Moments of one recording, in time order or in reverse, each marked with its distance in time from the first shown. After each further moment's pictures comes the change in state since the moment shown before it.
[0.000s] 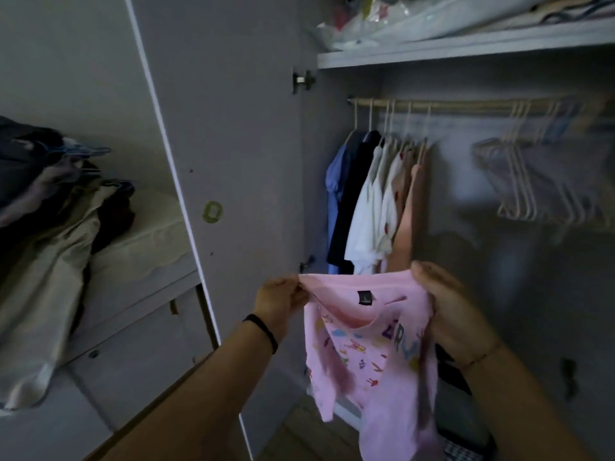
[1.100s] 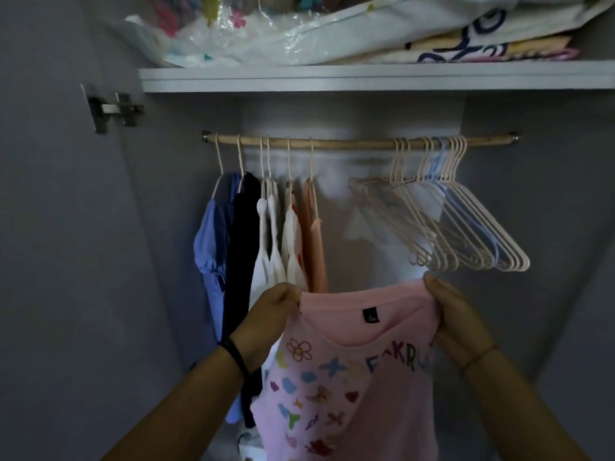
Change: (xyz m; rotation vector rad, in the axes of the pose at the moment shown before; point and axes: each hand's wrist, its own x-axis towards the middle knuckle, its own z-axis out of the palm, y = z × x) left_hand 0.216 0.047 0.187 0.366 -0.747 0.190; right_hand 0.188 -0.045 -0.117 -0.102 0.536 -0.181
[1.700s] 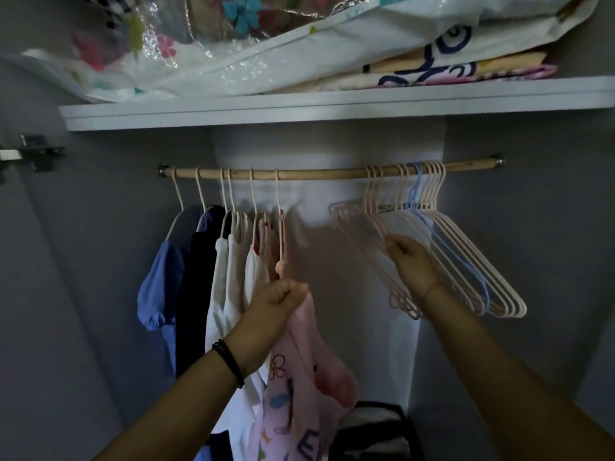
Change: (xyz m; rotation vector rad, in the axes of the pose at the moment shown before) left_hand 0.078 0.053 0.061 0.096 -0.079 0.243; right_hand 0.171 -0.060 0.001 -0.663 0.105 -0.396
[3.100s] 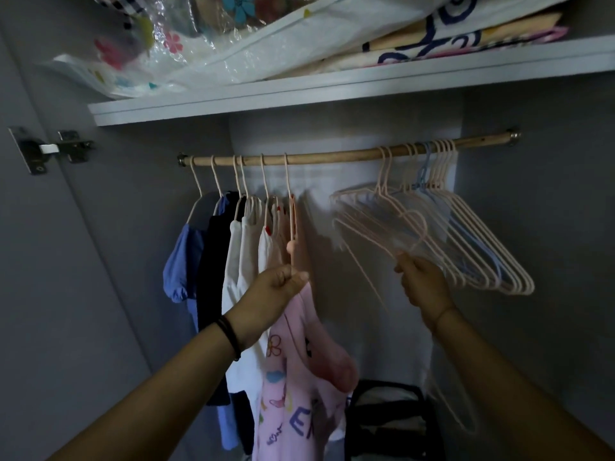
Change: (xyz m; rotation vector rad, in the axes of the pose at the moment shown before) left_hand -0.017 0.006 0.004 0.232 0.036 -0.023; right_hand -0.066 0.019 -0.015 0.185 -0.064 0.210
